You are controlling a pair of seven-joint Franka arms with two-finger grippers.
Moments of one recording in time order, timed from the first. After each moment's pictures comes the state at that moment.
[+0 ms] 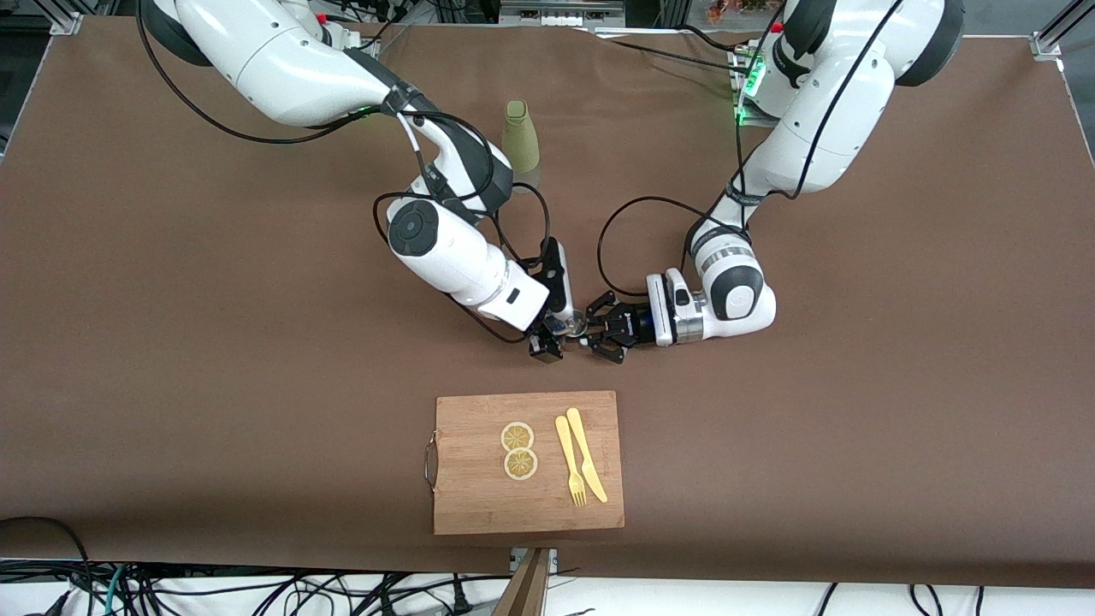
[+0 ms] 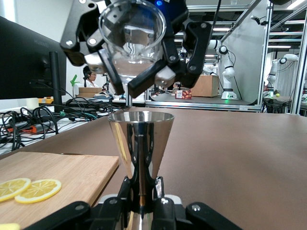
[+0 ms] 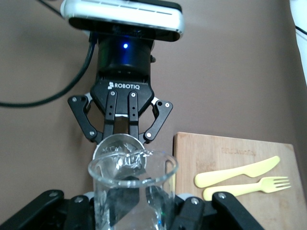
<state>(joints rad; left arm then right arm) -0.28 0.90 -0.11 -1.69 -1.95 1.96 2.65 0.25 0.83 0.55 -1.37 -0.06 2.52 -1.09</state>
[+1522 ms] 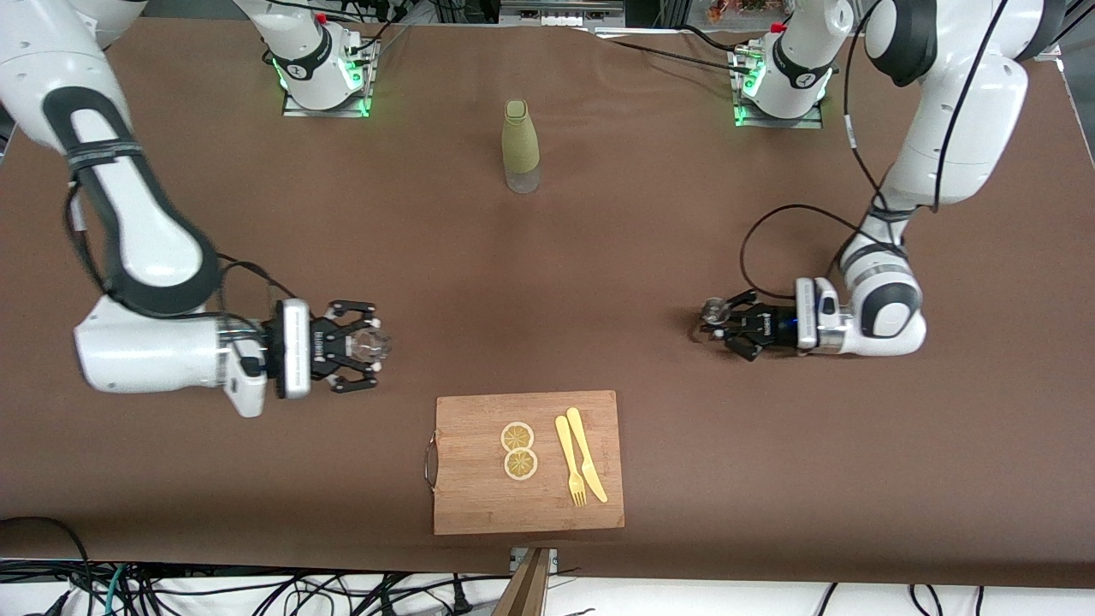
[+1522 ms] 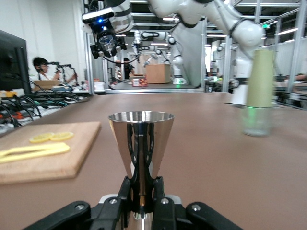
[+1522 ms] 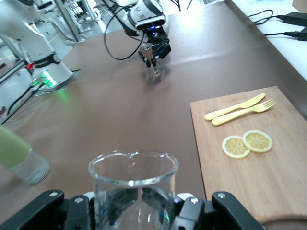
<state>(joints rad) 0.06 0.86 0.10 -1.76 -1.36 1.52 2.66 -0.48 0.86 0.80 -1.38 0.43 1.88 -1.54</state>
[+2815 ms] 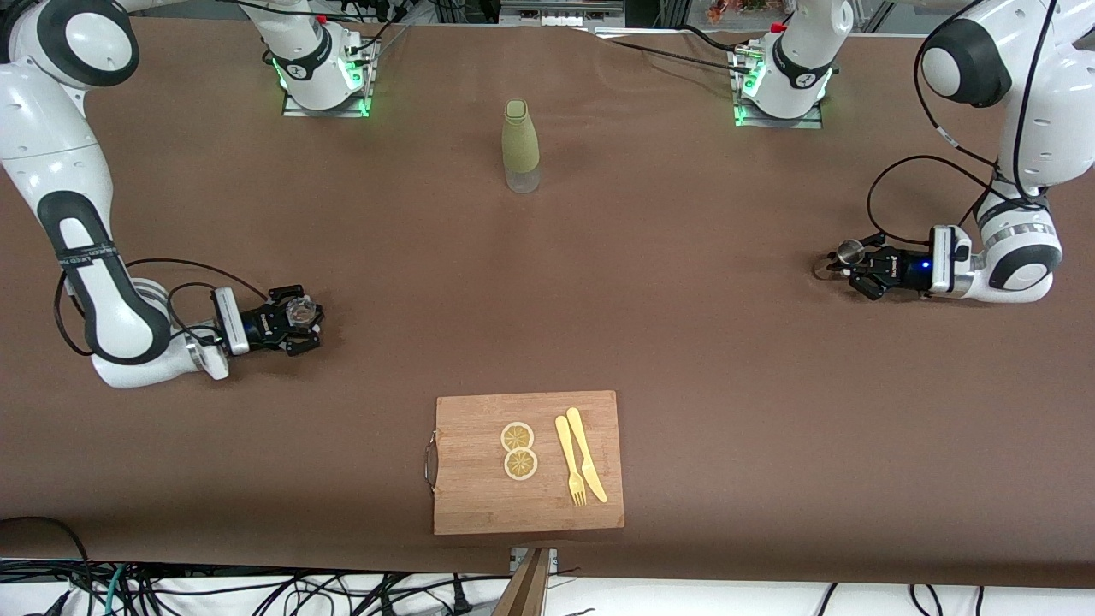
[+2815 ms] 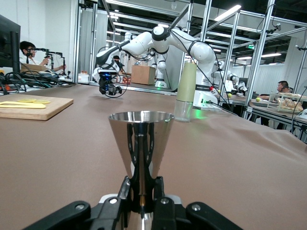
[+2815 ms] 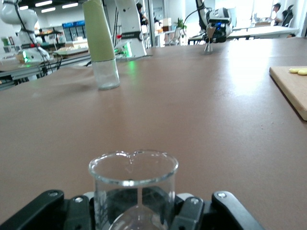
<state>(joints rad) 0.24 0.93 0.40 -1.77 -1.07 1.16 2.78 -0.61 1.14 0.53 -1.42 0.47 1.62 -2.29</state>
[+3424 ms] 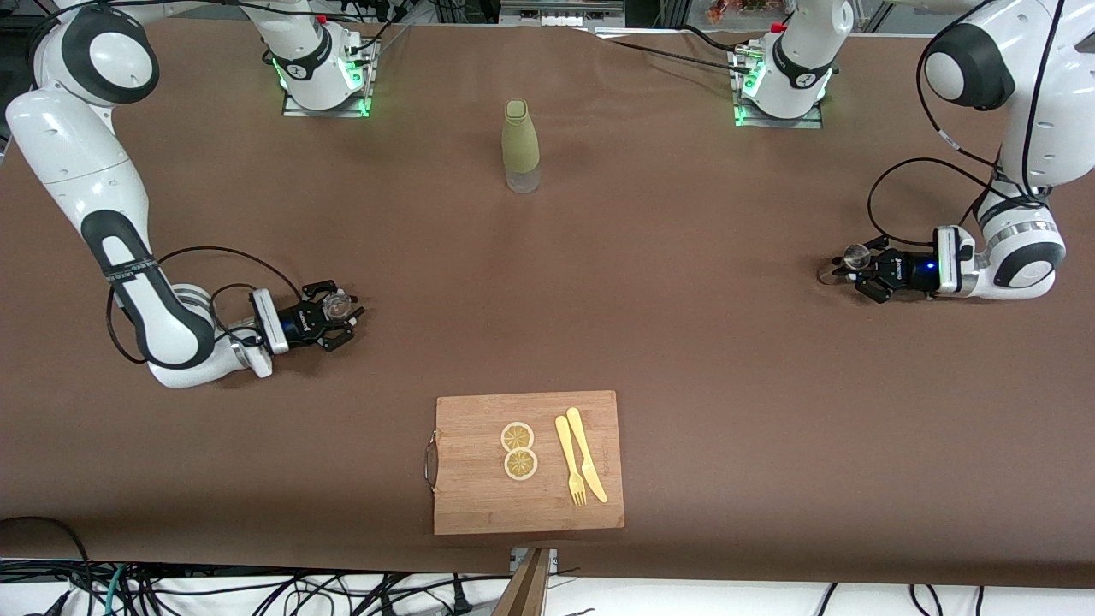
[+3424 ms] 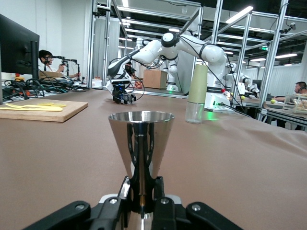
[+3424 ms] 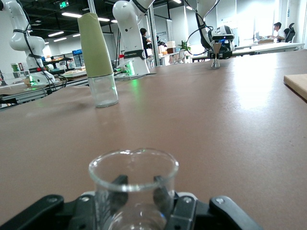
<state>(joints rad) 0.26 0.96 0.40 -1.76 -1.13 1.16 2.79 -0.55 1.20 0.53 -1.44 0.52 1.62 -2.28</state>
